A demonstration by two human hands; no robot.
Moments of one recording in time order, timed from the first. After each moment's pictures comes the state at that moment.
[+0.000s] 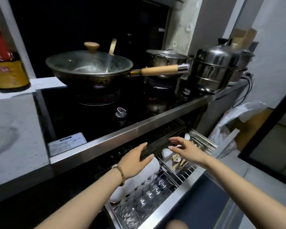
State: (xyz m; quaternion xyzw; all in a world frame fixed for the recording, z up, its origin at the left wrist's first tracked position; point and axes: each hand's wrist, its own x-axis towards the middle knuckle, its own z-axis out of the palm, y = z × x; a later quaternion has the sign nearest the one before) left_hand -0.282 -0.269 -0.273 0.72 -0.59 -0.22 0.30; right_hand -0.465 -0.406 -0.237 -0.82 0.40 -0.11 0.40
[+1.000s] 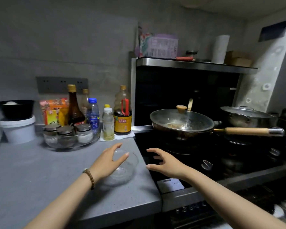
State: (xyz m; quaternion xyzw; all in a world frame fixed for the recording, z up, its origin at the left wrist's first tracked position) left_hand -0.039 -0.012 -0.130 0.83 -0.39 0.00 0.39; right_hand -0.188 -0.203 -0.114 -0.92 0.09 -0.11 0.37
